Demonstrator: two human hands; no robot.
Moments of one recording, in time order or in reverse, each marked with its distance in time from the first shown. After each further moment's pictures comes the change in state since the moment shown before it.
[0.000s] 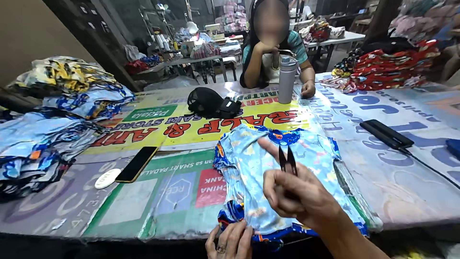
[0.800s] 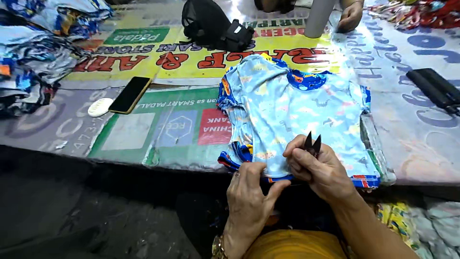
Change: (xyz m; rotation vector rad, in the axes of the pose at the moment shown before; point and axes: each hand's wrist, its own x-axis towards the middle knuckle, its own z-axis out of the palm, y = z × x) left_hand 0.024 0.043 -0.009 -0.404 -0.056 -0.316; right_hand -0.063 0.051 -0.024 -0.245 0.234 0.098
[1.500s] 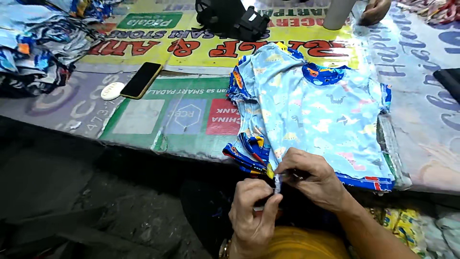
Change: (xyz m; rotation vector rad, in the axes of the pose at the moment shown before) left_hand -0.029 0.014 -0.005 -0.471 0.231 -0.014; right_hand -0.003 0.021 -0.001 -0.612 -0.228 -0.311
